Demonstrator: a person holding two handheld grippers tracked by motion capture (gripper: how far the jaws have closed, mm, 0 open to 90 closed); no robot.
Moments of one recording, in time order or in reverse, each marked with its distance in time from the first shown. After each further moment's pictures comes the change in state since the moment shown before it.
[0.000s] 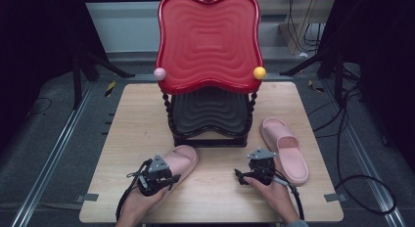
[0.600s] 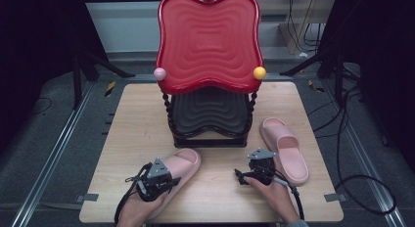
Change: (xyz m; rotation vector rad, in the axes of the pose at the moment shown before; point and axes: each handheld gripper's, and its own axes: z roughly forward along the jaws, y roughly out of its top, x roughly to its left) left arm -0.025 0.007 -0.024 -0.025 -0.021 0.037; right arm 0.000 0.000 0.000 0.000 0.000 -0.001
